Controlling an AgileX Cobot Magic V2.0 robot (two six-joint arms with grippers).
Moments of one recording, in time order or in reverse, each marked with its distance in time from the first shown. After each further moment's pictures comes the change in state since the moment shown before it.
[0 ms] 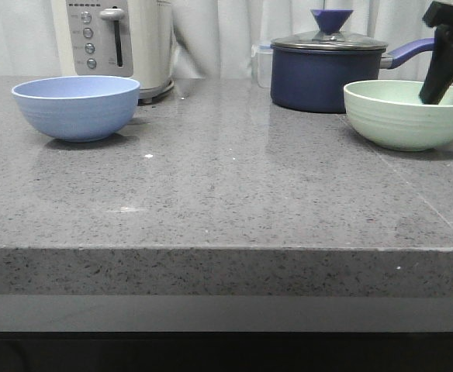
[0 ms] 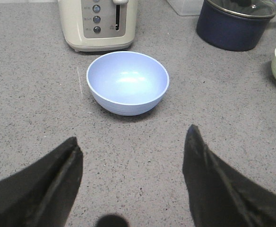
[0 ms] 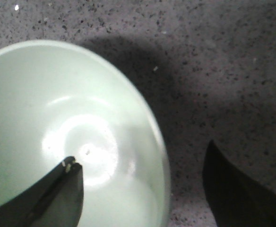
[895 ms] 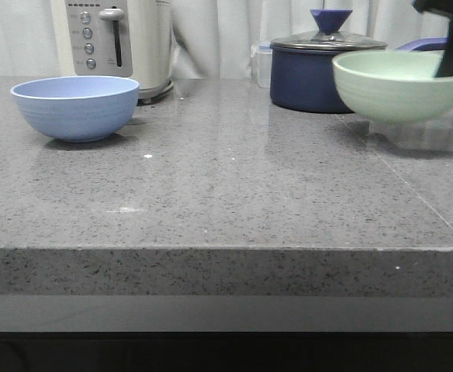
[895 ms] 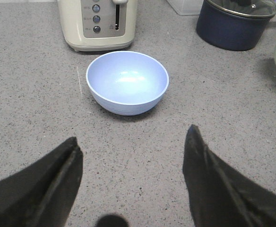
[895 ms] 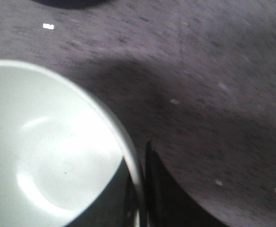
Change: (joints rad) left arm 0.000 0.000 0.000 0.000 0.002 0.000; right arm 0.060 0.008 -0.127 -0.060 0.045 -0.041
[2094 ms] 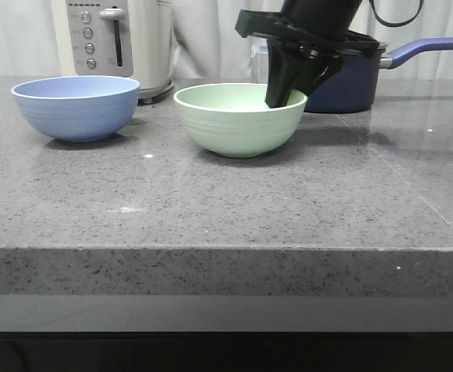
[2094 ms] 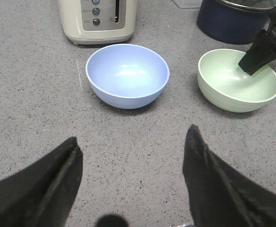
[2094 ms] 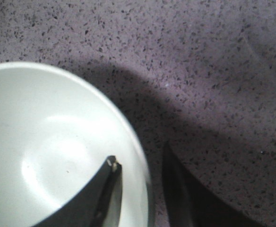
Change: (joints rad) left arm 0.000 0.000 0.000 0.000 0.023 0.000; right arm 0.387 0.224 -0.269 -0.102 0.065 0.122
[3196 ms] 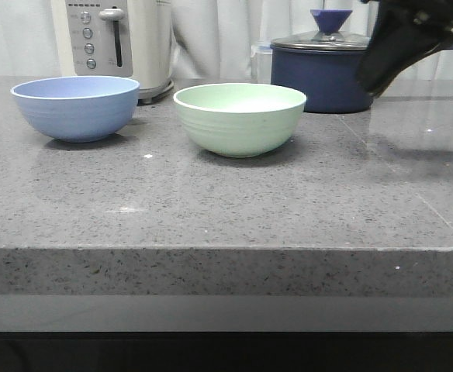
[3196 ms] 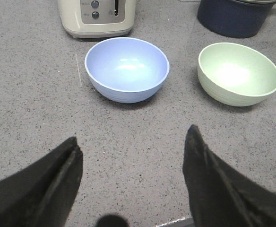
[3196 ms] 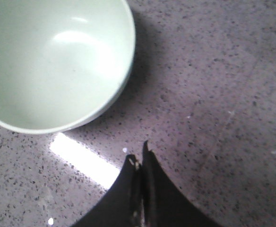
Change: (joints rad) left arm 0.000 0.000 0.000 0.000 0.021 0.000; right arm -0.129 -0.479 0.618 0.222 -0.288 -0.388
